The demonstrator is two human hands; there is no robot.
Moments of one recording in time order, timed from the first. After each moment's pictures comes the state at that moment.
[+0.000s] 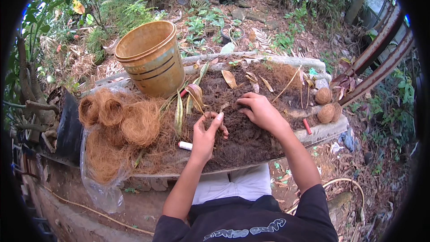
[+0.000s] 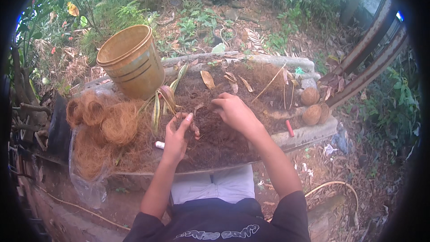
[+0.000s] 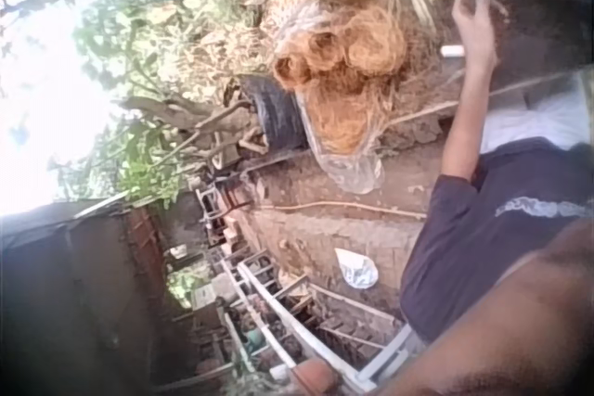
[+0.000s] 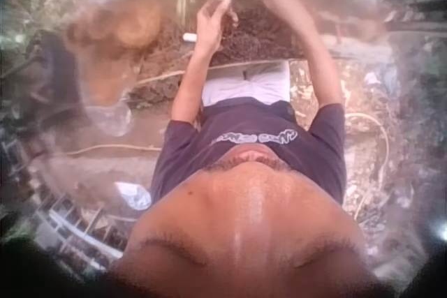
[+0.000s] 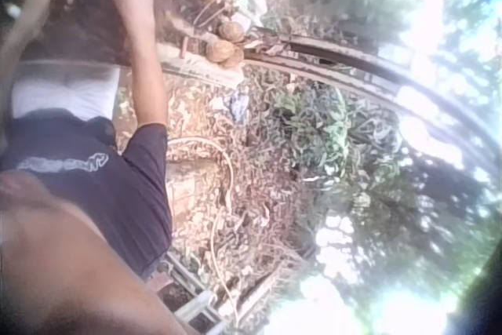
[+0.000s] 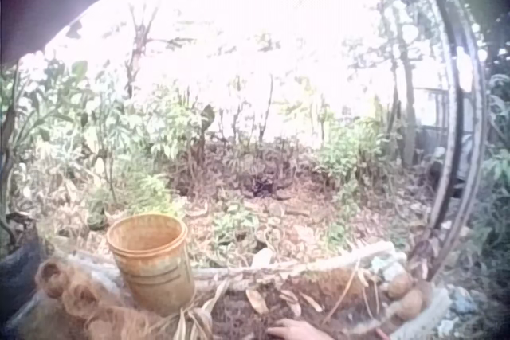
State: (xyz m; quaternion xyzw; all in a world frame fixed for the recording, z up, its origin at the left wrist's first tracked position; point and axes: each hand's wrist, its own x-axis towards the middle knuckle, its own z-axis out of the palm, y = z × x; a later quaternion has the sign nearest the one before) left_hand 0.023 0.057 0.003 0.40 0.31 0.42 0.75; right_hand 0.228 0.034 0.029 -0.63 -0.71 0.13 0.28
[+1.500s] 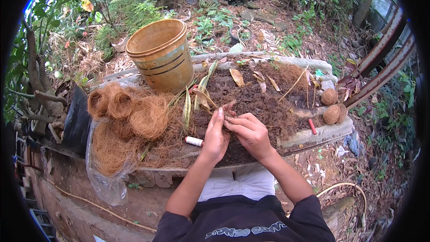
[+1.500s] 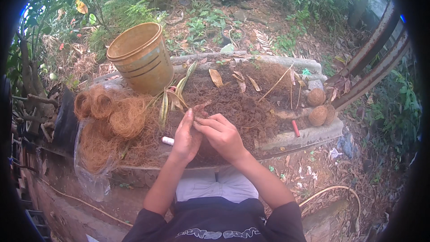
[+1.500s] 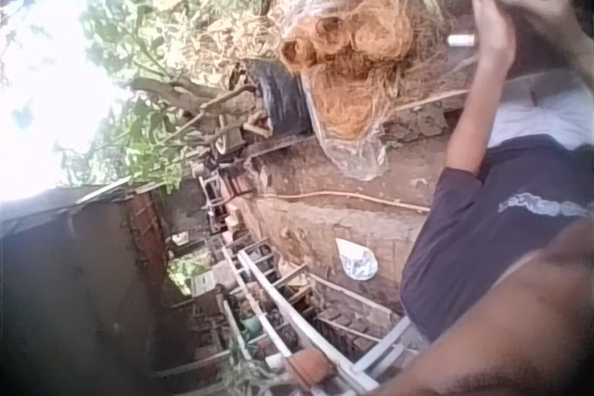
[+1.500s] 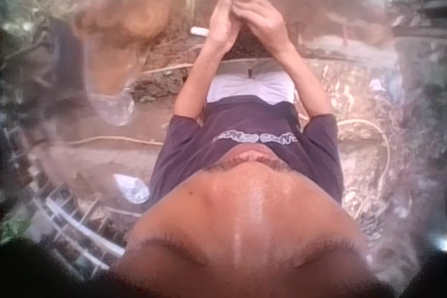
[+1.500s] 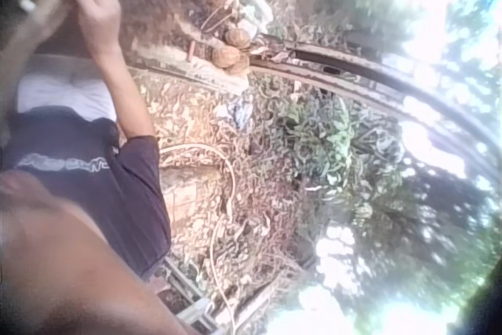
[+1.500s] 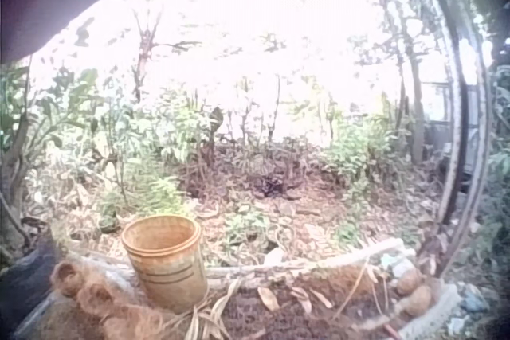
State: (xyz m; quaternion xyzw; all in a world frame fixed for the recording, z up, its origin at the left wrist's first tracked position) left_hand 0.031 0.042 0.005 0.28 0.23 0.44 0.82; right_hand 0.155 -0.007 0.018 -0.48 -0.74 -0.03 0.47
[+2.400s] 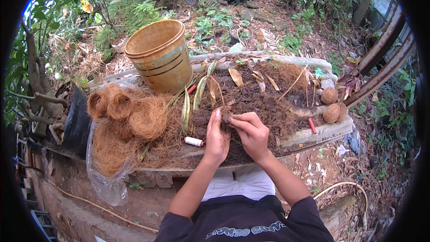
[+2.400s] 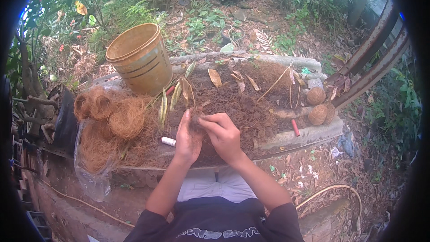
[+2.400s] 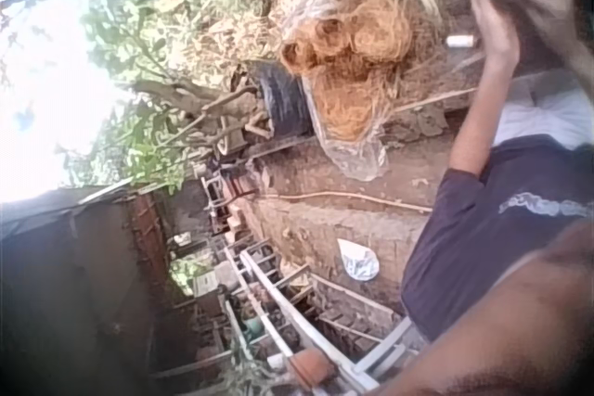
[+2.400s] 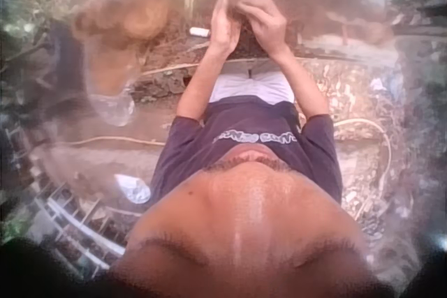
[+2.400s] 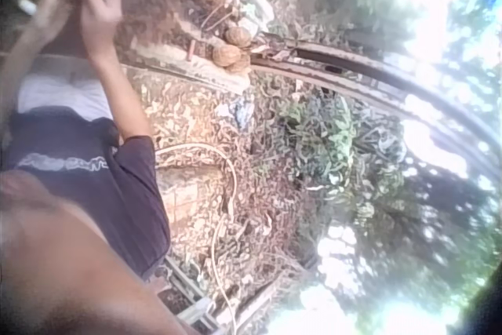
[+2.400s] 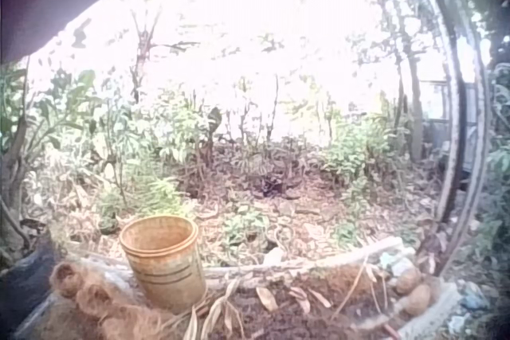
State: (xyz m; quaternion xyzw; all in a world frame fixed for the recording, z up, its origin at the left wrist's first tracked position) left_hand 0.039 0.037 0.000 0.25 0.24 0.49 0.80; right_hand 0.149 -0.009 0.005 -0.52 -0.63 0.05 0.58
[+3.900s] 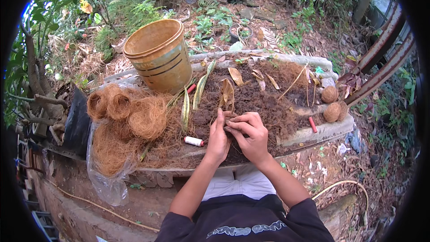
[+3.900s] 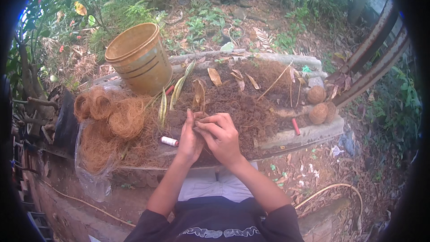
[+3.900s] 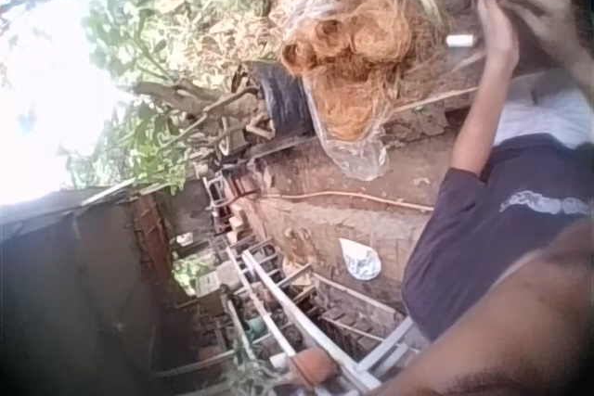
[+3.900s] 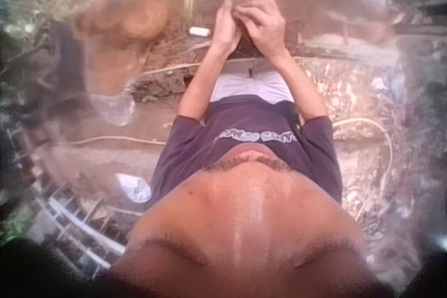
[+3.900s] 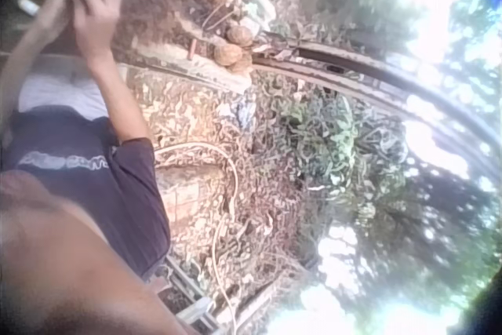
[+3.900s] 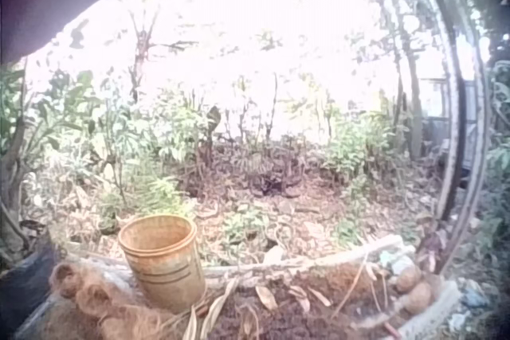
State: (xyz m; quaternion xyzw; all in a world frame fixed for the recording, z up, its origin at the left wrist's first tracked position) left_hand 0.037 0.035 -0.007 0.27 0.27 0.42 0.82; right_hand 0.140 -0.018 0.015 -0.58 -0.60 0.06 0.55
